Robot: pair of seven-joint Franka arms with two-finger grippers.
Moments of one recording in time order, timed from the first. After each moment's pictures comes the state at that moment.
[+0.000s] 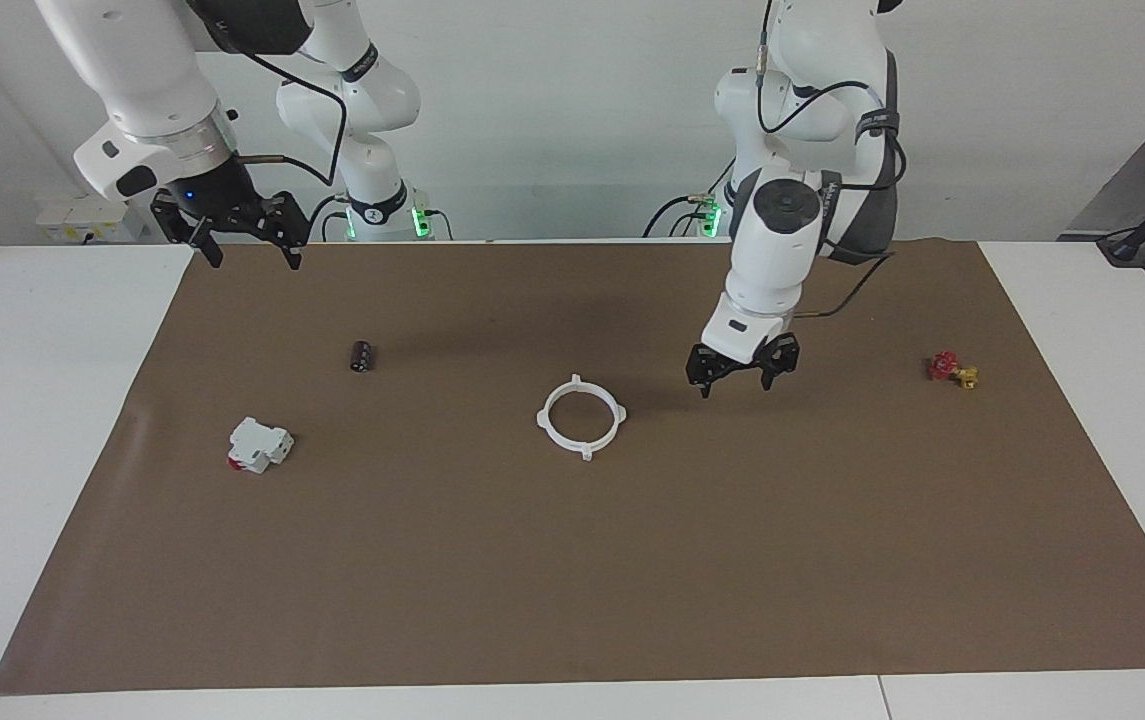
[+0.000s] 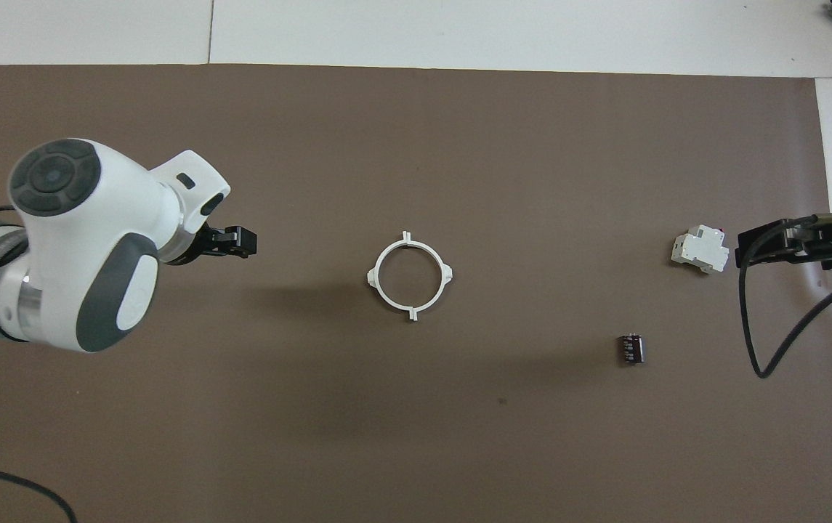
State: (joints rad) left arm -0.27 0.08 0.03 -1.95 -0.01 2.03 -0.19; right arm 0.12 -0.04 -0.09 -1.61 -0.02 1.52 0.08
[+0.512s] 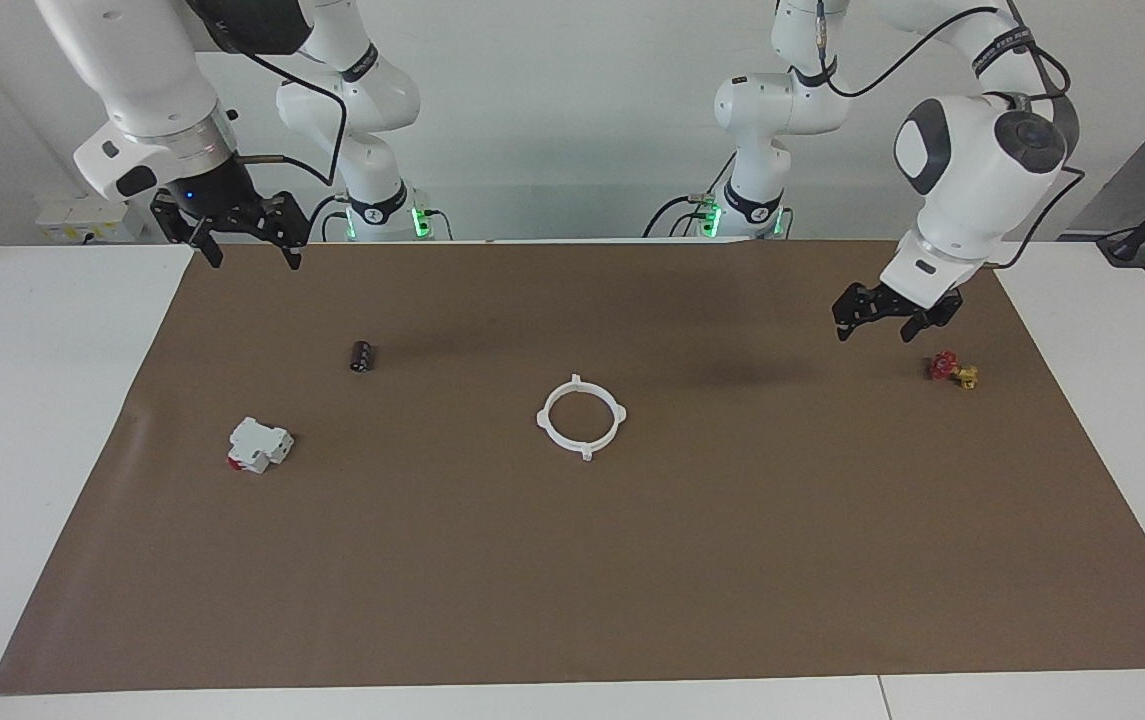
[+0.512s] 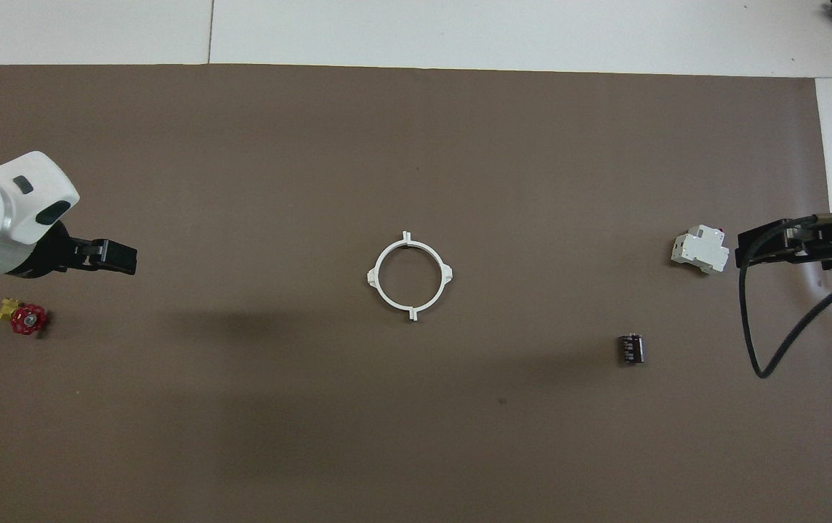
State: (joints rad) left arm -0.06 -0.05 0.03 -1.95 -0.02 1.88 0.10; right arm 0.12 -0.04 -0.09 -1.61 -0.02 1.52 0.08
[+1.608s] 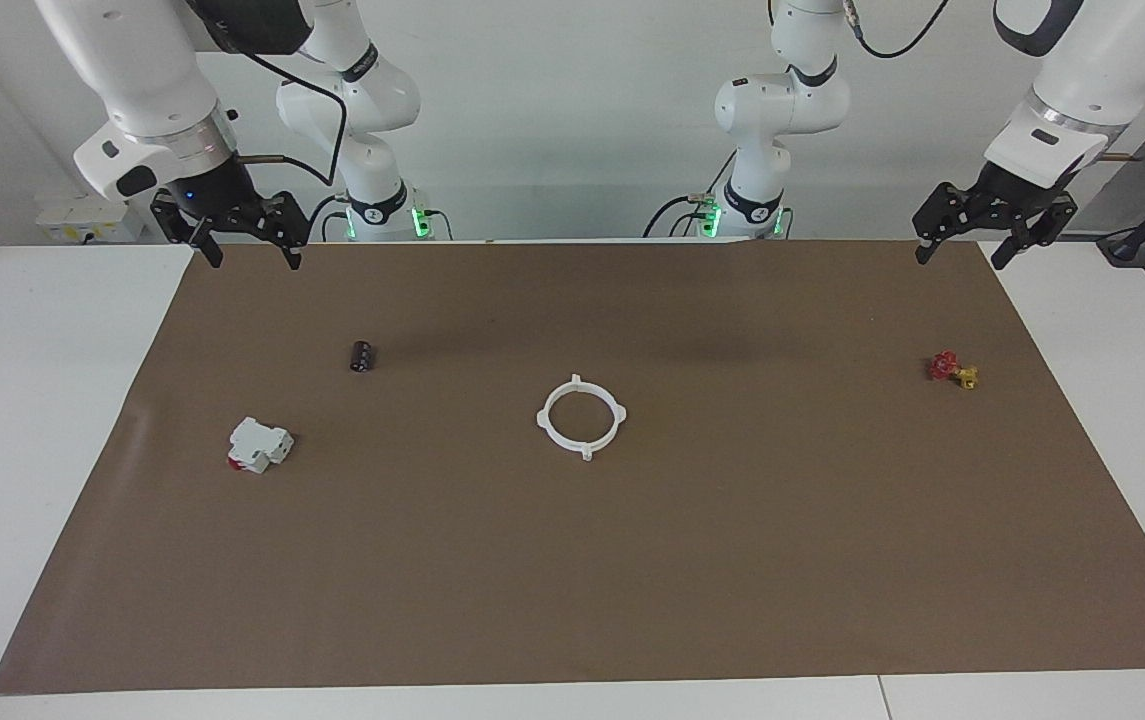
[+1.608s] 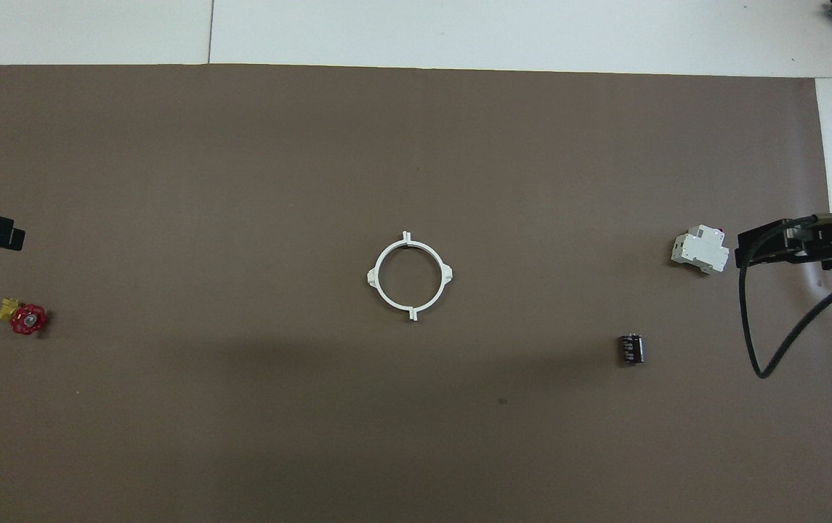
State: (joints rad) left arm -0.01 -0.02 0.03 -1.56 -0.02 1.54 0.18; right arm 0.12 -0.04 -0.09 -1.61 -0.02 1.52 0.08
